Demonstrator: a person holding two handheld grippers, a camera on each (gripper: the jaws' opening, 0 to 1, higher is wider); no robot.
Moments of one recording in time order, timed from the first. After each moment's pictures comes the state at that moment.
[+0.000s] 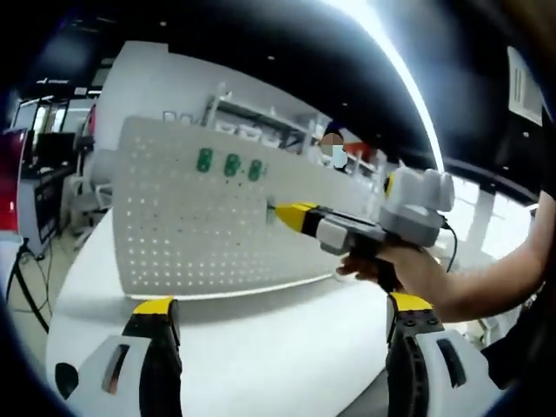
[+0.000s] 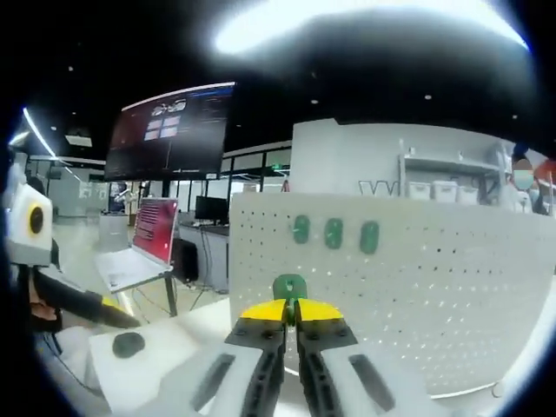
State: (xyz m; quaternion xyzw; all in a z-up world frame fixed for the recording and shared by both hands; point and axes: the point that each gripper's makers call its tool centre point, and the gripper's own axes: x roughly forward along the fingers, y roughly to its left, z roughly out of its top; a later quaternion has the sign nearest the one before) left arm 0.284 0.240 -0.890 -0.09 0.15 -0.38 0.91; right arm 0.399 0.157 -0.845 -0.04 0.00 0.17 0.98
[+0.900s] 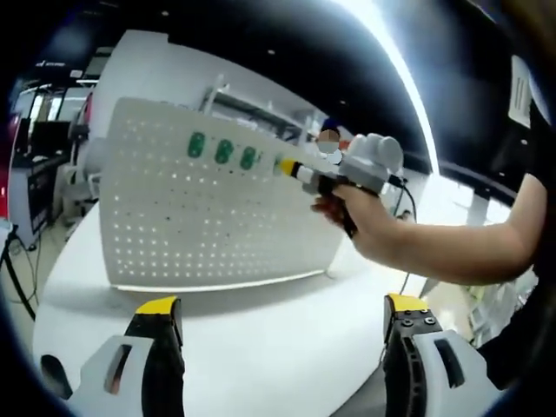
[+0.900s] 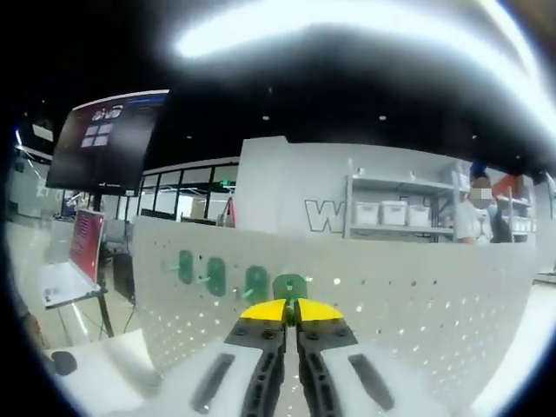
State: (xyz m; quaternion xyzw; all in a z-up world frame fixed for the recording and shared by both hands) left arm 0.286 0.227 -0.902 -0.11 0.17 -0.39 0.90; right arm 0.479 0.061 -0.794 -0.04 -0.06 0.04 1.00
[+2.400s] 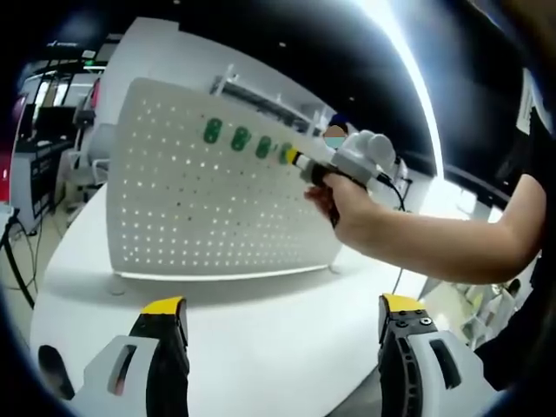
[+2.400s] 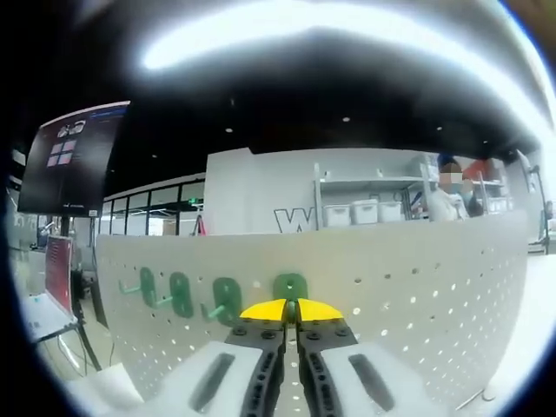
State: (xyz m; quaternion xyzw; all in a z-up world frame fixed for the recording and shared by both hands) left arm 0.295 0.239 -0.916 -0.12 0.19 -0.38 0.89; right arm 0.508 0.051 -0.804 0.02 -0.08 -0.03 1.00
